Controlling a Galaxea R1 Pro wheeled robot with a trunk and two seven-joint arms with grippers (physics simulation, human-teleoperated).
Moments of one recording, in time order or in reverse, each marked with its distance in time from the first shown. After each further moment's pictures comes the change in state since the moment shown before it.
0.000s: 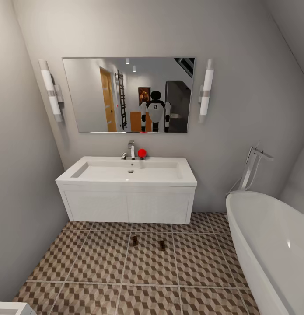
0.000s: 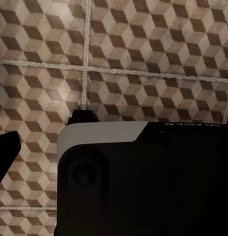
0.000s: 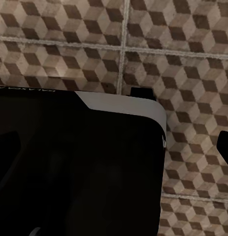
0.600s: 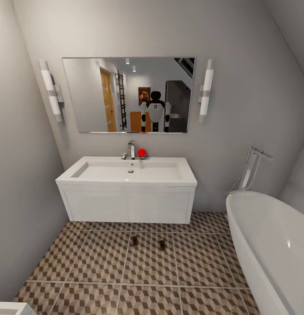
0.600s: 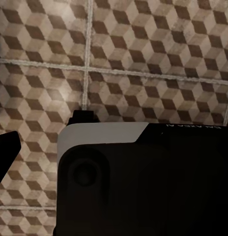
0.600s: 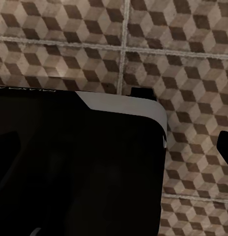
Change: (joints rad) left arm 0.000 0.000 0.001 -0.001 0.010 -0.002 0.006; right arm 0.000 0.001 0.000 0.000 0.000 0.000 0.000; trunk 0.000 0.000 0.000
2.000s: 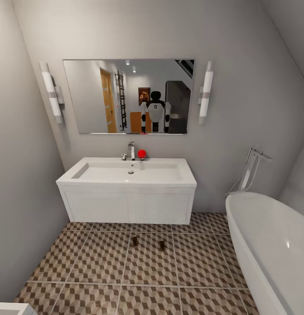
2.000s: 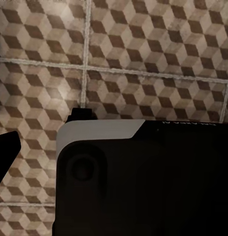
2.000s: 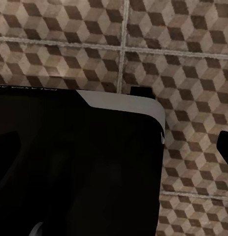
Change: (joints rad) left arm 0.000 -0.006 0.000 0.001 -0.001 0.000 0.002; right arm 0.000 -0.001 0.000 0.000 -0.001 -0.002 -0.002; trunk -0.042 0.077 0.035
